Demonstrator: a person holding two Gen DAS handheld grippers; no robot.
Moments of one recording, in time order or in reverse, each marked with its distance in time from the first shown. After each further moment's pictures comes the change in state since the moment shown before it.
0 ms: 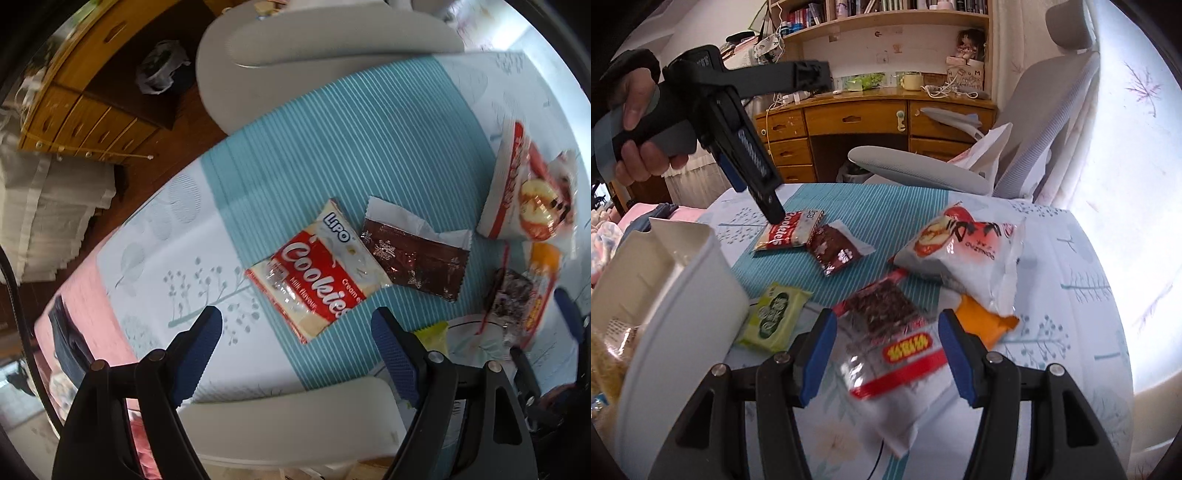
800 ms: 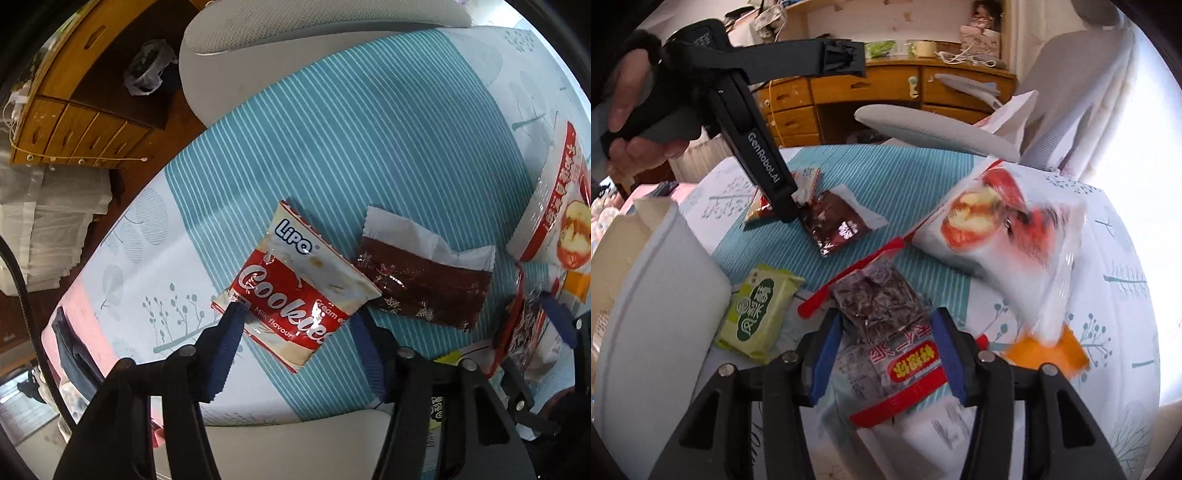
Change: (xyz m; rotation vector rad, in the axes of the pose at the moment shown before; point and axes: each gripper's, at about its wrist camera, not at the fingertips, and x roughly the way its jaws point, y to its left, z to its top) left arm 0.031 -0.011 0.026 0.018 0.029 0.017; right arm 0.043 0.002 -0.002 0.011 0.118 0.056
